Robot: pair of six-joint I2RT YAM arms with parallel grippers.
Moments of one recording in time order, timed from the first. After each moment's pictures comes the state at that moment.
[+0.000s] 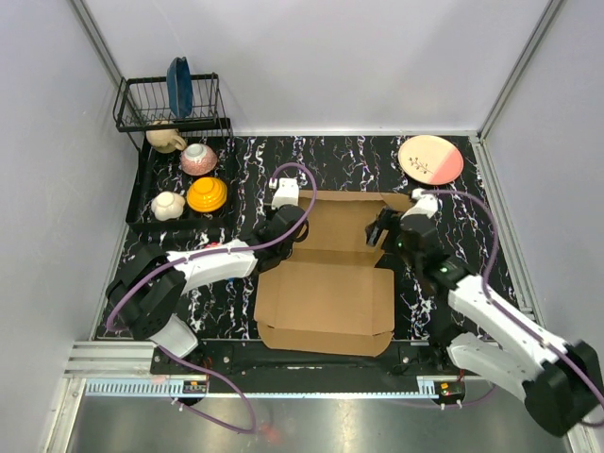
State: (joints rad) left arm -0.83 1.56 0.86 0.16 -0.75 -0.33; right arm 0.55 1.01 0.56 -0.11 0.26 0.63
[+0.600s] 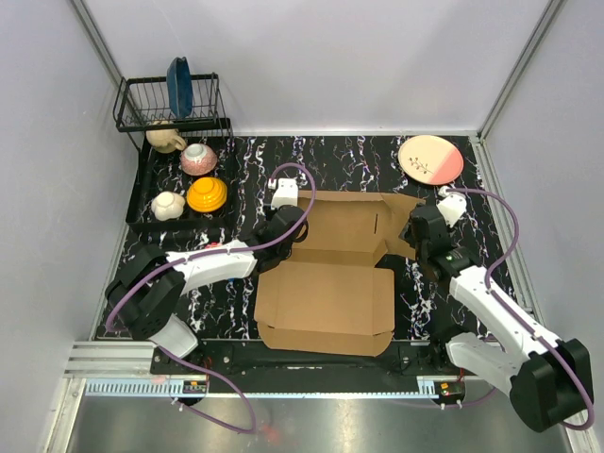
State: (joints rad) left arm -0.83 1.56 0.86 0.16 -0.75 -0.34; right arm 0.40 0.97 0.67 -0.32 0.58 0.59
